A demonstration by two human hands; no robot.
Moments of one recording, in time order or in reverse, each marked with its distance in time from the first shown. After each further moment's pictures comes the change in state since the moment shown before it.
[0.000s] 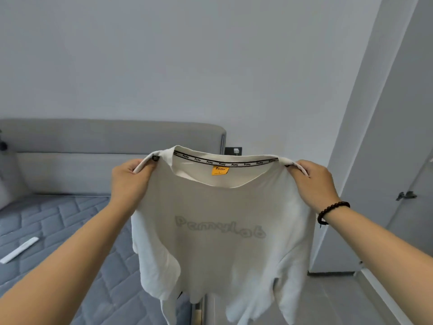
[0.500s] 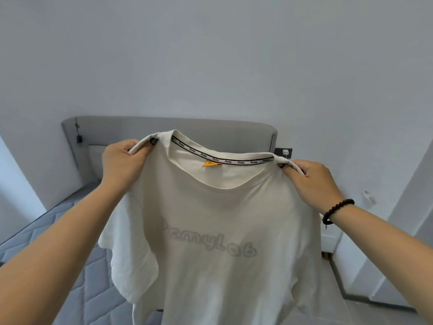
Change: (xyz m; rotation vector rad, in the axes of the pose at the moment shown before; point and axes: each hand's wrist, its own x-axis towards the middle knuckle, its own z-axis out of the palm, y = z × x) left_hand 0.082 -0.028 -0.123 0.272 0.192 0.203; right_hand 0.020 -0.067 0.133 0.134 -0.226 -0.166
